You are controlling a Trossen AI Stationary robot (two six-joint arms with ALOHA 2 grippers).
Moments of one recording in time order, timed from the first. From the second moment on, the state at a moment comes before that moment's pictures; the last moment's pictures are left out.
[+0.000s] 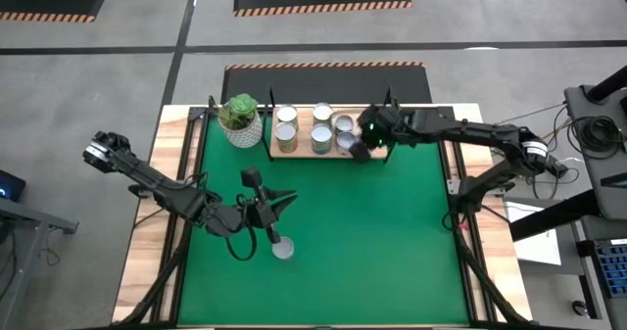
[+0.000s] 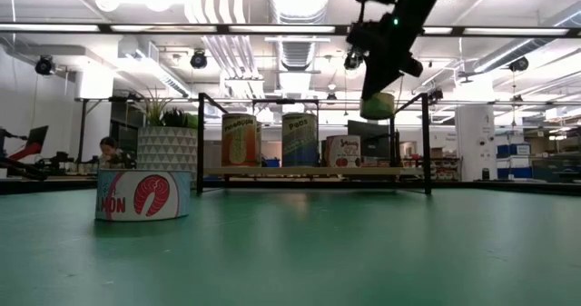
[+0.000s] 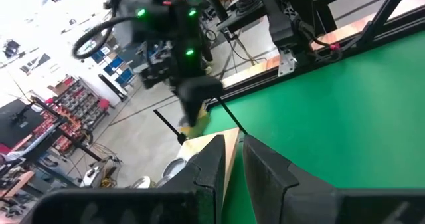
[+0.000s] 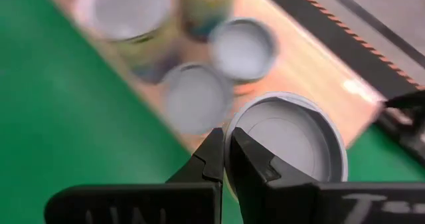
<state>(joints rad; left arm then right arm) -0.49 1.29 0.90 0.14 -0.94 0.37 -0.32 1.44 1.22 -0.73 0.23 0.32</state>
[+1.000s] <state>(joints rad) -0.49 1.31 0.90 0.14 -0.93 0.35 0.20 1.69 0.98 -0.43 0.47 0.74</state>
